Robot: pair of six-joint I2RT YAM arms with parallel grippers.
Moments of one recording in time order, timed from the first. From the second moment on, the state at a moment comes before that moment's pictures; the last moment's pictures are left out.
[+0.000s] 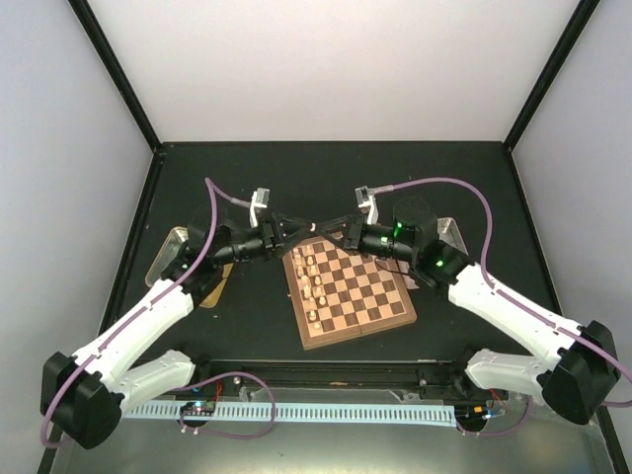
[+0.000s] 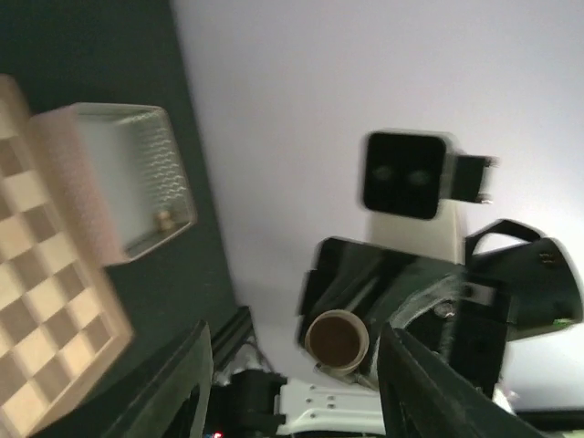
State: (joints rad) left arm -0.49 1.00 0.73 0.20 0.73 -1.27; right arm 0.74 1.15 0.86 0.18 -0.52 1.14
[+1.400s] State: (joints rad) left arm -0.43 0.74 0.72 -0.54 0.09 -0.63; right arm 0.97 1.79 1.25 -0.91 -0.25 0.52
